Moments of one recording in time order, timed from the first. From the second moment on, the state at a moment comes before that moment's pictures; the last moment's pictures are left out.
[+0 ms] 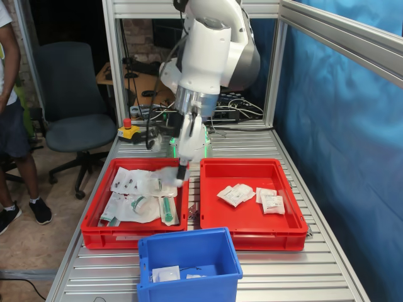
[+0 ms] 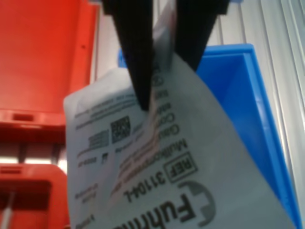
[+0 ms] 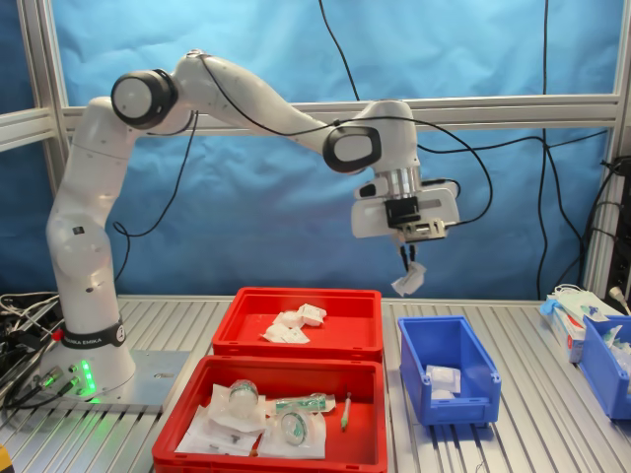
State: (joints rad) arm 0.60 0.40 -0.67 -1.68 0.01 2.17 2.40
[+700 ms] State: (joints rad) arm 0.60 0.59 -0.67 -1.57 0.03 2.35 2.40
